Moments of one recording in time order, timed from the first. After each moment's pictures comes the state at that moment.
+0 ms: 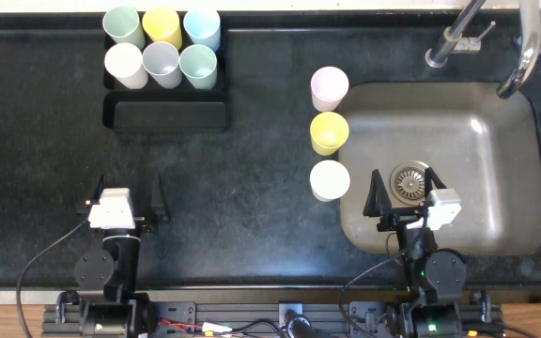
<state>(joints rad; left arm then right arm) 0.01 0.01 0.01 -0.08 -0.02 0.04 0.10 0.01 0.02 -0.02 -0.02 0.21</state>
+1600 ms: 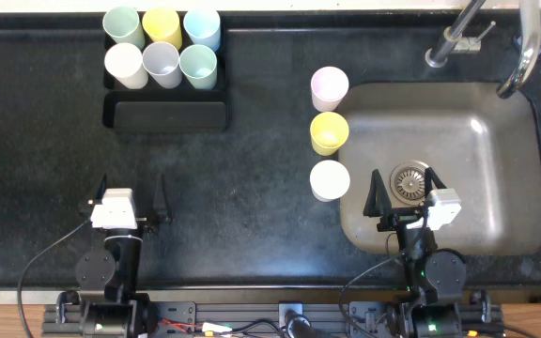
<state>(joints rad) -0.01 0.01 0.01 -0.08 -0.02 0.04 0.10 0.01 0.02 -0.02 -0.02 0.21</state>
